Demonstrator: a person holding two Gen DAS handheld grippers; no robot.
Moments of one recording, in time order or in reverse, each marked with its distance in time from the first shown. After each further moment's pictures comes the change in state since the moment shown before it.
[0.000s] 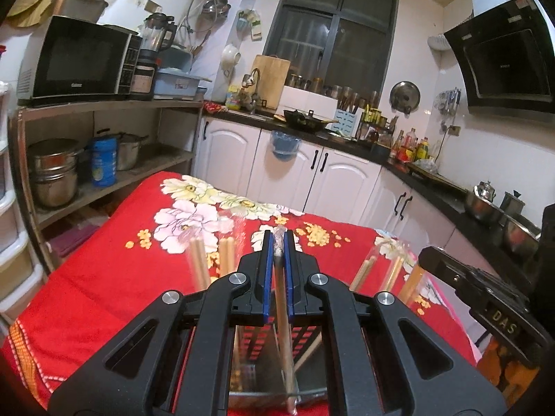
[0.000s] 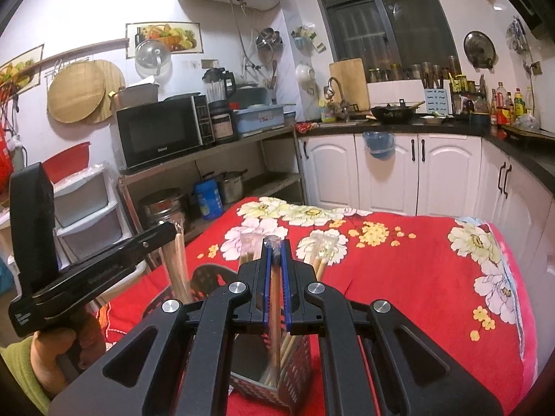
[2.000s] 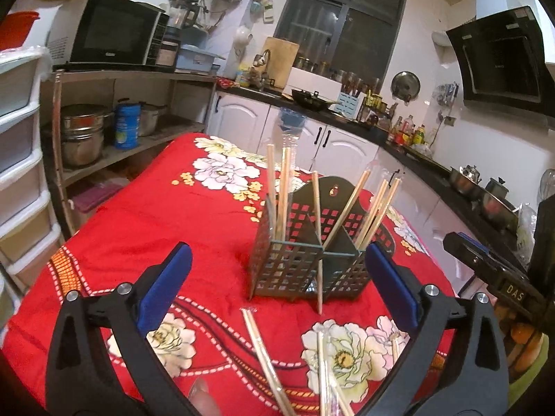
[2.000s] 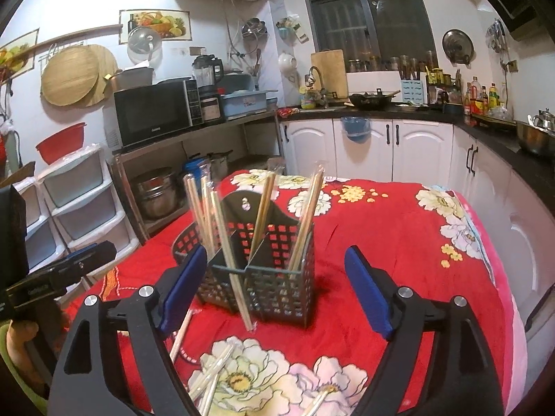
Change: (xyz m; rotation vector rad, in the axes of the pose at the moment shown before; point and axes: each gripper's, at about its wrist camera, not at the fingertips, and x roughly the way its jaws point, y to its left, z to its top) left arm -0.110 0.052 -0.061 -0.052 0.089 -0.010; right arm -0.086 0.048 -0.058 0.002 0.055 -0.112
